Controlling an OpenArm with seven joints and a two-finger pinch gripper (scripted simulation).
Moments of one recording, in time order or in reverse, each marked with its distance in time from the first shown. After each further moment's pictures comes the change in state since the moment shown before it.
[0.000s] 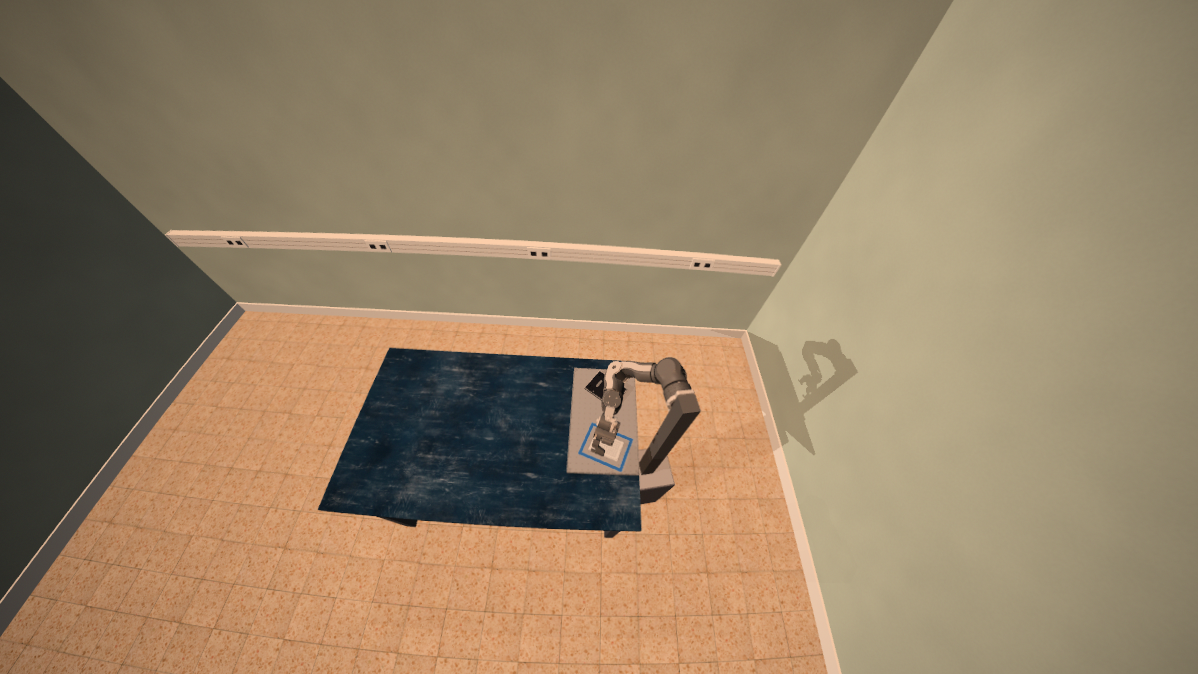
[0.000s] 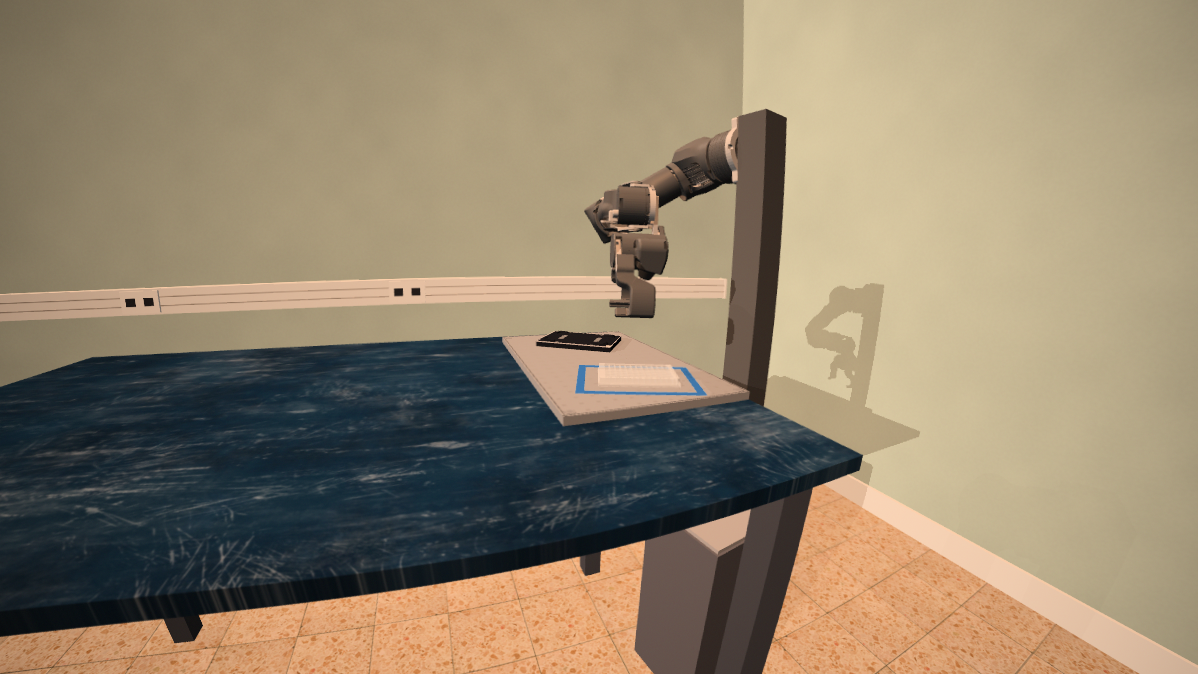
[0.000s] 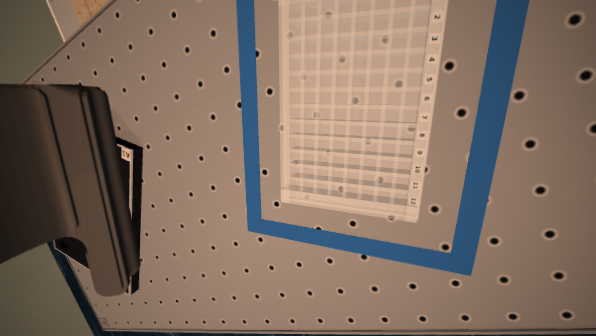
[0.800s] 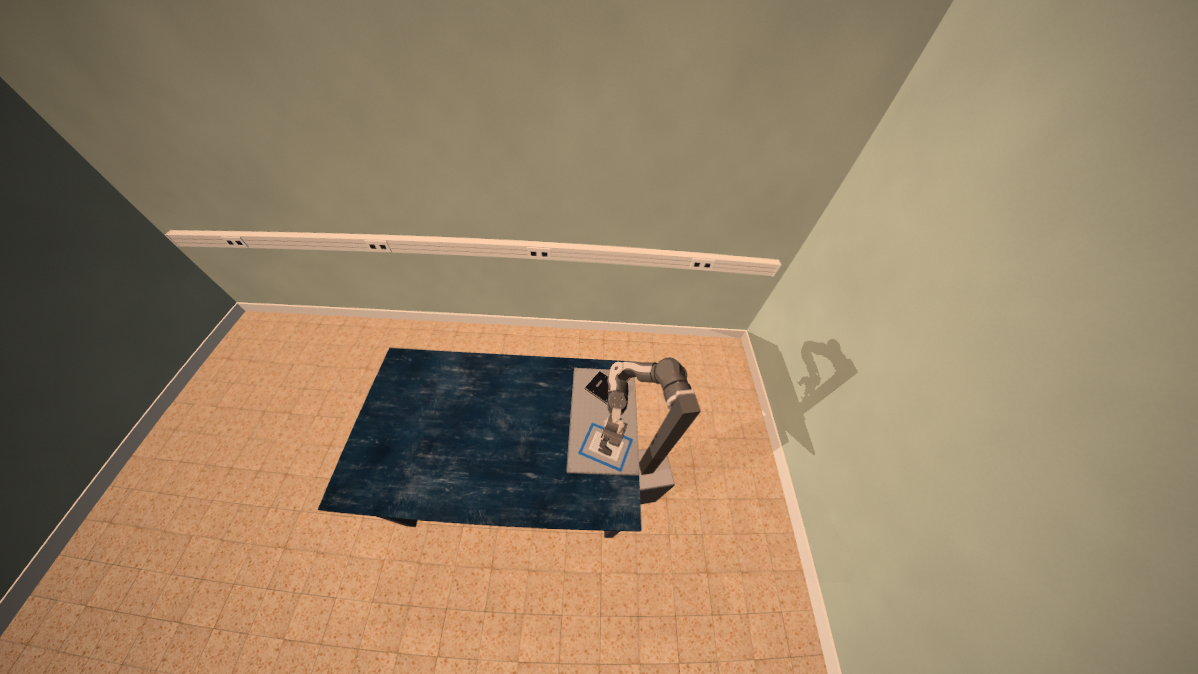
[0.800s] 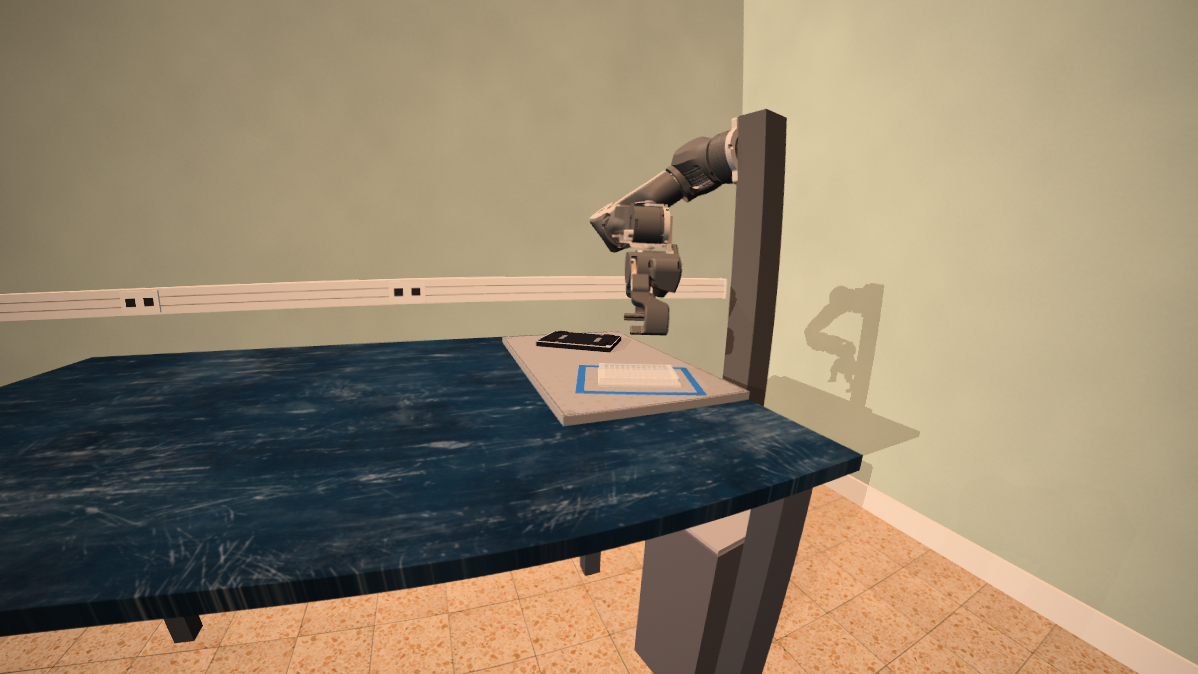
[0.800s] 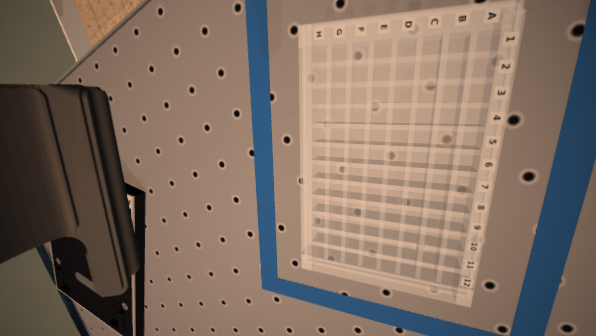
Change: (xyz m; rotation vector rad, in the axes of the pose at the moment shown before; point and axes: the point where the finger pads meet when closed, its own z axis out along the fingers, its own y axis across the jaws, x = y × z) arm 0.026 -0.020 0.026 0.025 0.002 0.023
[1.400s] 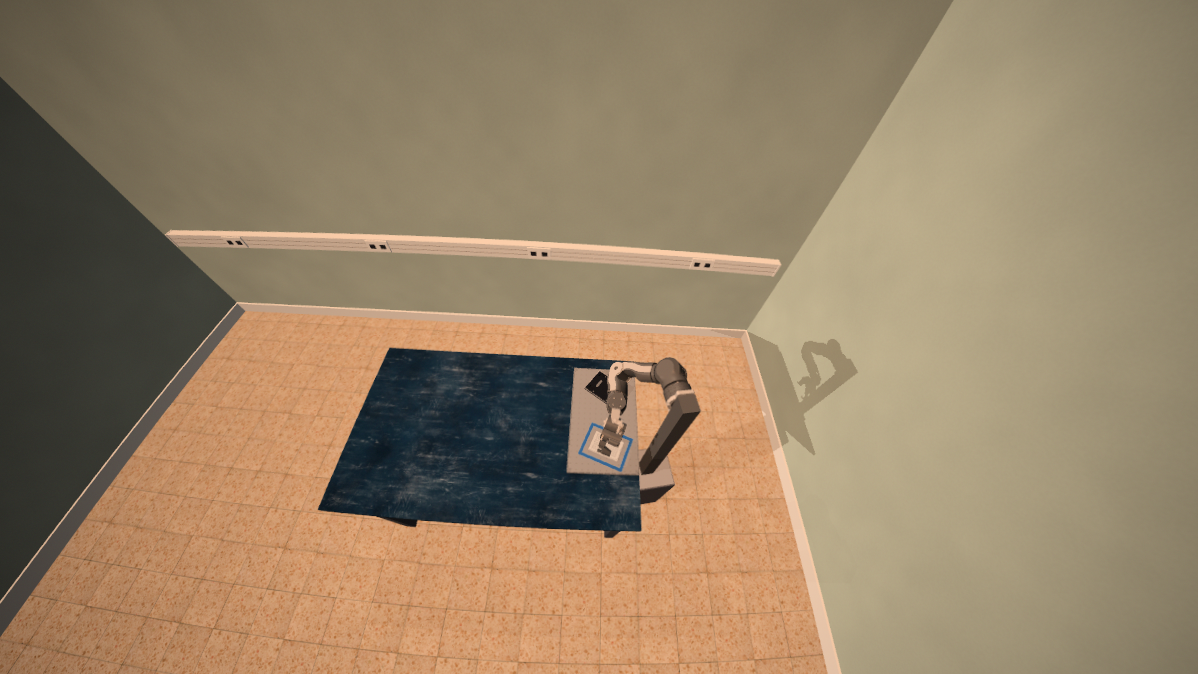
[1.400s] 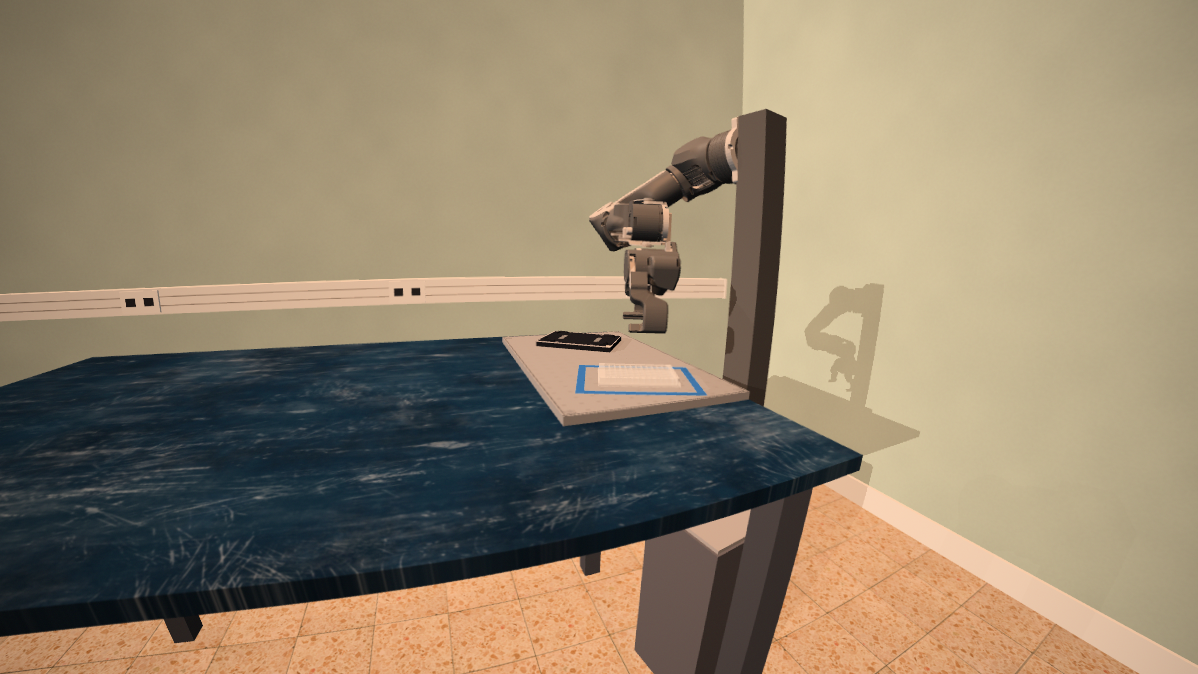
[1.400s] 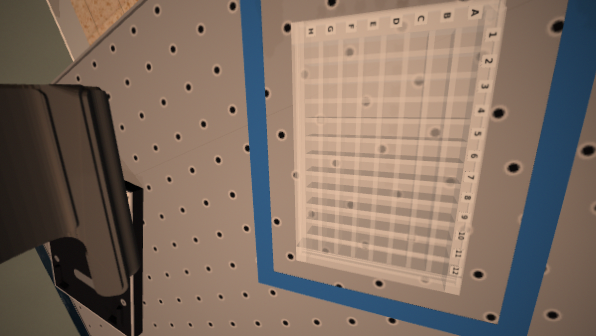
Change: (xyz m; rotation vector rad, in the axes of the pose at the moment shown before) arm -0.002 0.004 -0.003 -0.007 0.000 0.003
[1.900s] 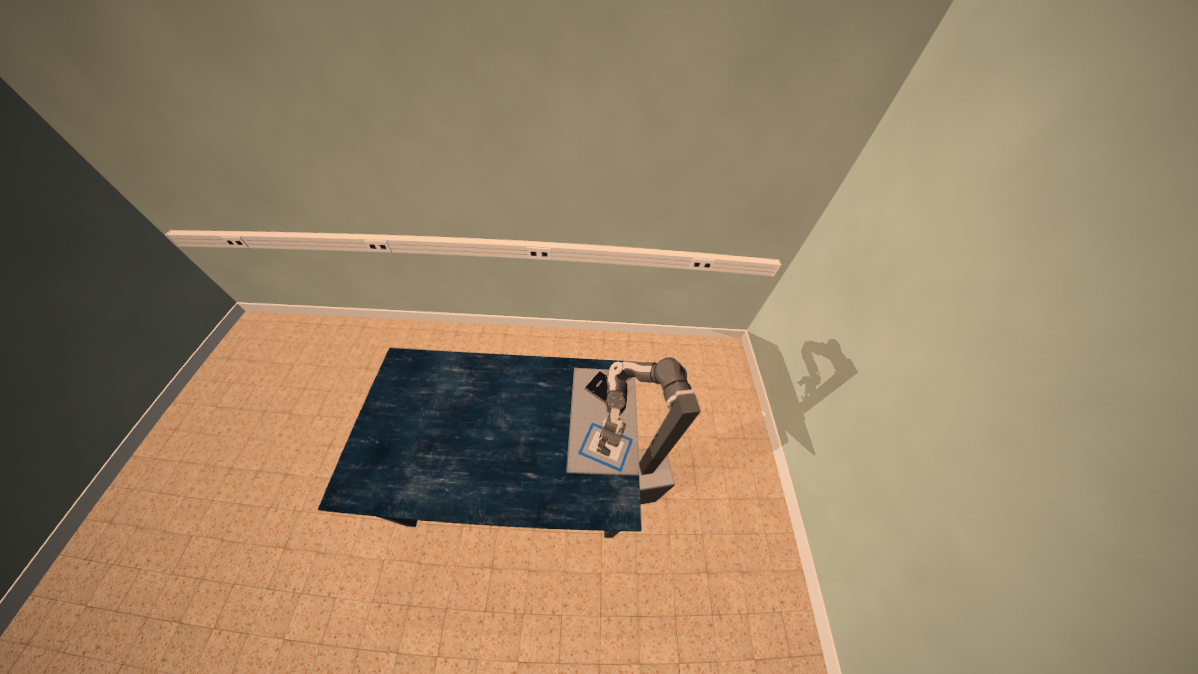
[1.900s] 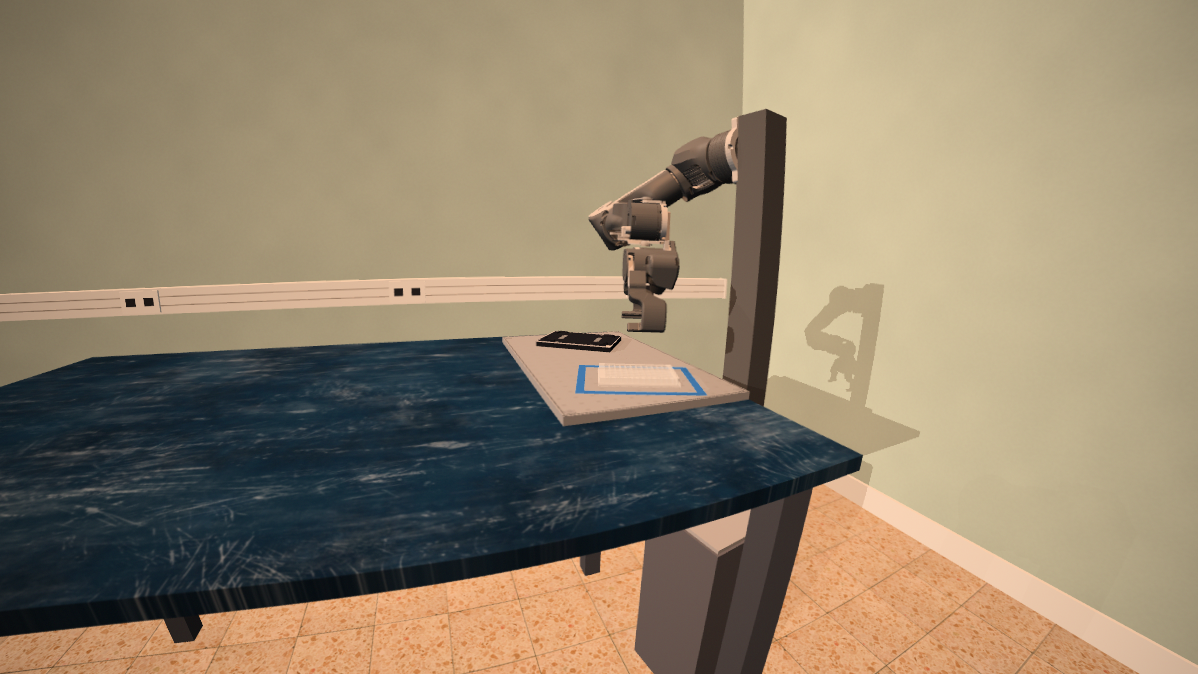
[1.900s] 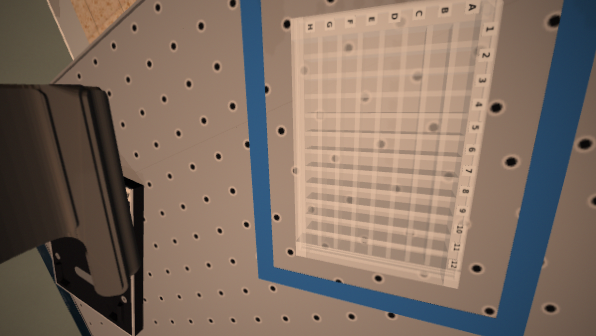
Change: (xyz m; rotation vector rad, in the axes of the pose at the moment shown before) arm -0.002 0.001 -0.001 0.000 0.000 0.001
